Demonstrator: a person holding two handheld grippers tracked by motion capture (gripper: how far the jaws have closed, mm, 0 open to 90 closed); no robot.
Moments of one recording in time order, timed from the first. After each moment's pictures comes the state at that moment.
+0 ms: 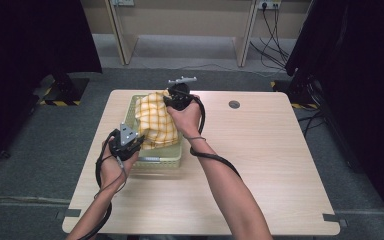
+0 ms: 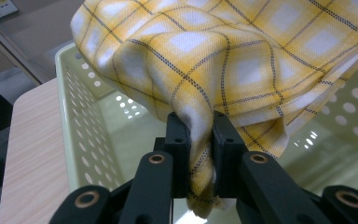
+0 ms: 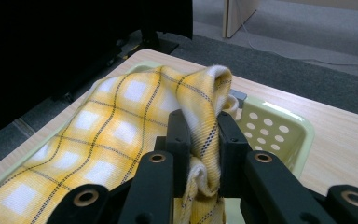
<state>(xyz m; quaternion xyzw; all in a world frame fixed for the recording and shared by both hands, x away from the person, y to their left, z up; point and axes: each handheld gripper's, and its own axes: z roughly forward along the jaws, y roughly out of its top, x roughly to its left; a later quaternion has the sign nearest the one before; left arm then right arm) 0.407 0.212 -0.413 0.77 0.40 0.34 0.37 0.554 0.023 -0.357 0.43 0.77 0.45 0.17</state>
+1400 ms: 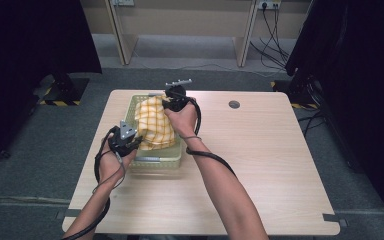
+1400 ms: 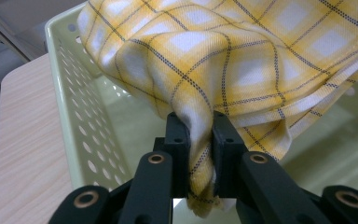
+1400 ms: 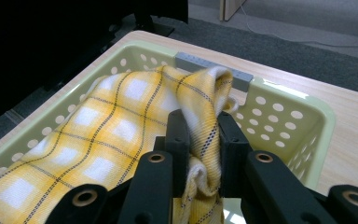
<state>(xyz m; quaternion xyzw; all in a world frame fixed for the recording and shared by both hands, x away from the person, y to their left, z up) 0.423 0.219 -0.418 0.79 0.42 0.30 0.34 0.567 0.034 -0.376 0.45 0.78 0.42 0.16</state>
